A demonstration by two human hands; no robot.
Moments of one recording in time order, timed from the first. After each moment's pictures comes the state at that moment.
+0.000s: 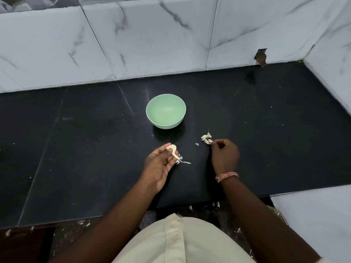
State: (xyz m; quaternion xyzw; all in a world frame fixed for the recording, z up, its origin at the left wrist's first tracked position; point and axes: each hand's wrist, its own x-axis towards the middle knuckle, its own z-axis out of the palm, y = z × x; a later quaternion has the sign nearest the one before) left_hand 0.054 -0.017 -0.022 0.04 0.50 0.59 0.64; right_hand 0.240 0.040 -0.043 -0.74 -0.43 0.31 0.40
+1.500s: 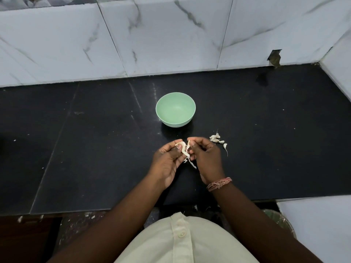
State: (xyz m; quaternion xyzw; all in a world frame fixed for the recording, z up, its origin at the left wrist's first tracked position) left_hand 0.059 -0.015 -0.008 0.06 0.48 0.59 0.64; right_hand 0.175 0.013 -0.018 -0.52 -0.36 0.62 0.46
